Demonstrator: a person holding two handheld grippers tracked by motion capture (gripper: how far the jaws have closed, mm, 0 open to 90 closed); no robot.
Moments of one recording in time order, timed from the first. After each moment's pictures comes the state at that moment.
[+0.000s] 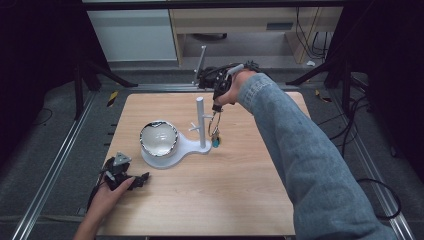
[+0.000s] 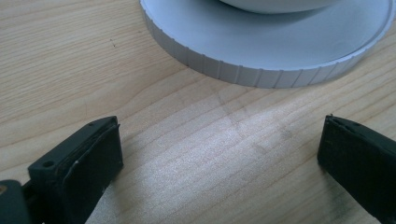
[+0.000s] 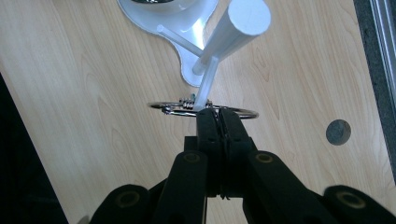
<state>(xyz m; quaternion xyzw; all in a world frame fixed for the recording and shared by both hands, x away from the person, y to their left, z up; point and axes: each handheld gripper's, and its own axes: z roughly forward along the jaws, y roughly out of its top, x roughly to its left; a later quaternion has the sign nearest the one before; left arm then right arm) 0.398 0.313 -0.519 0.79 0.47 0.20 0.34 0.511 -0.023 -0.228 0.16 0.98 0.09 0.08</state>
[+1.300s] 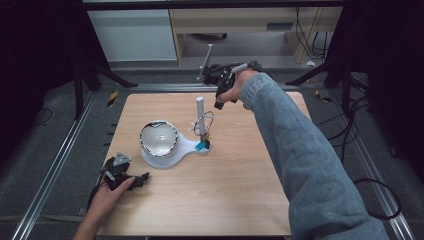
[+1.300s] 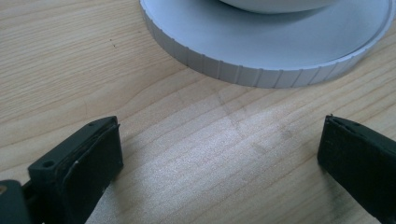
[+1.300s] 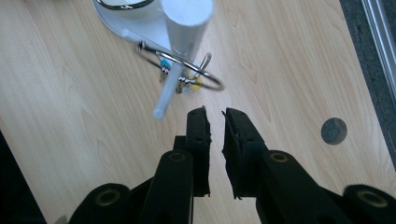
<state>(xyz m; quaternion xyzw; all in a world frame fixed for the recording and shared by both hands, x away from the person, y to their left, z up) 0.398 0.313 -0.519 0.79 0.47 0.20 0.34 0.532 -0.036 -0.239 0.18 0.97 0.11 0.08</state>
